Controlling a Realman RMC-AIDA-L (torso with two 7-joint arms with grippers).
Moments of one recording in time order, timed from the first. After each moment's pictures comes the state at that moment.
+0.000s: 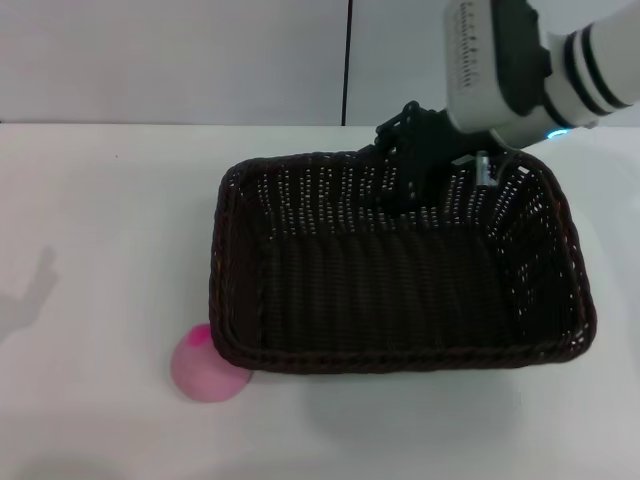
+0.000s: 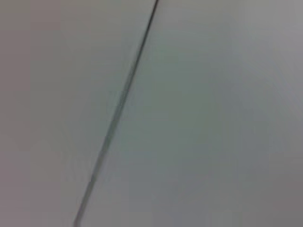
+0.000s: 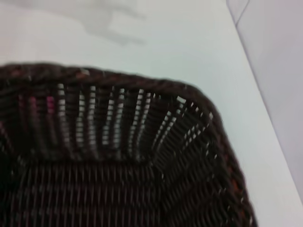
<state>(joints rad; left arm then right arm) -0.10 -2.04 -1.90 -0.04 0.38 -1.57 2.52 0.93 2.08 -1.15 -0.73 -2.31 -1.22 1.43</state>
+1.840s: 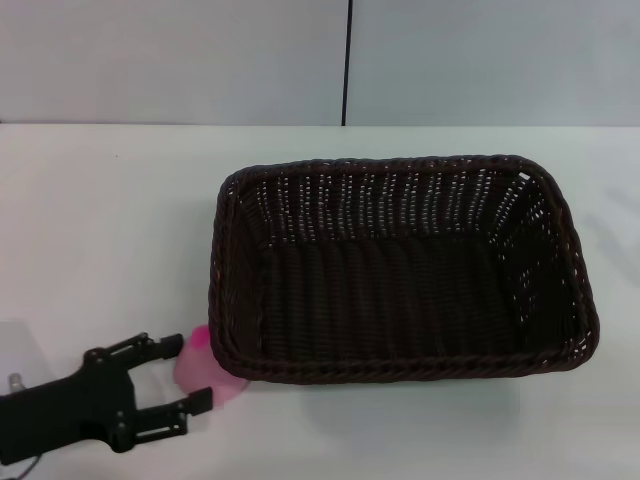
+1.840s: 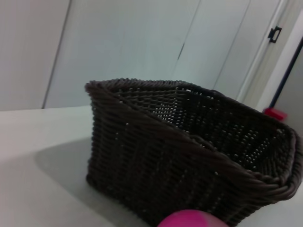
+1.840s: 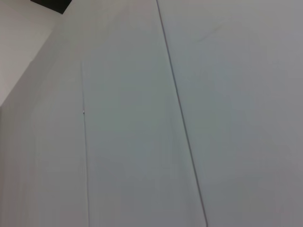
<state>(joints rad) -0.32 -1.88 -1.19 -0.04 0.65 -1.54 2.31 0.00 2.08 -0.99 -0.91 -0.88 -1.73 1.24</state>
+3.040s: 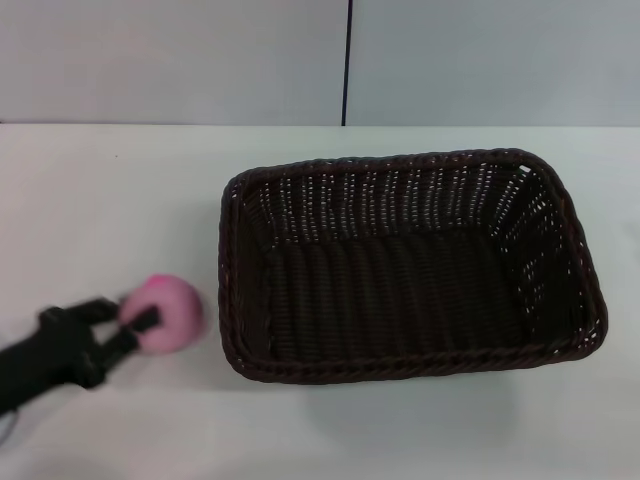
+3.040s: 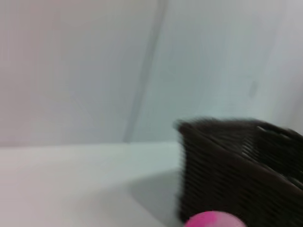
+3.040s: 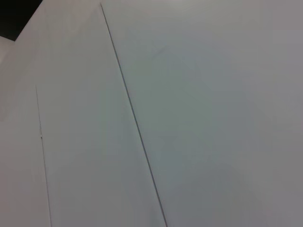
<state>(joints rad) -0.27 -1.89 -1.43 -0.04 0.64 -1.48 2.32 0.04 2.08 -0.87 -0.64 -0.88 -1.83 1.19</state>
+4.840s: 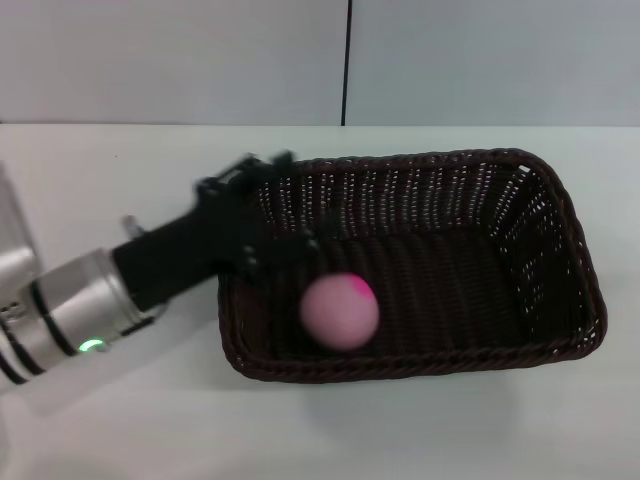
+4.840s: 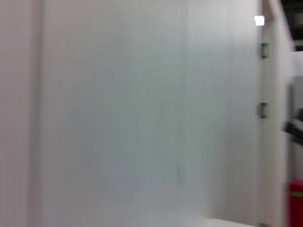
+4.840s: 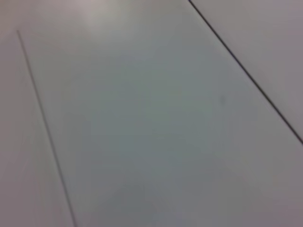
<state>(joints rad) -0.28 -2.07 -1.61 -0.52 0.88 -1.36 2.34 0.10 2.07 -0.70 -0.32 -0.88 -1.83 1.06</state>
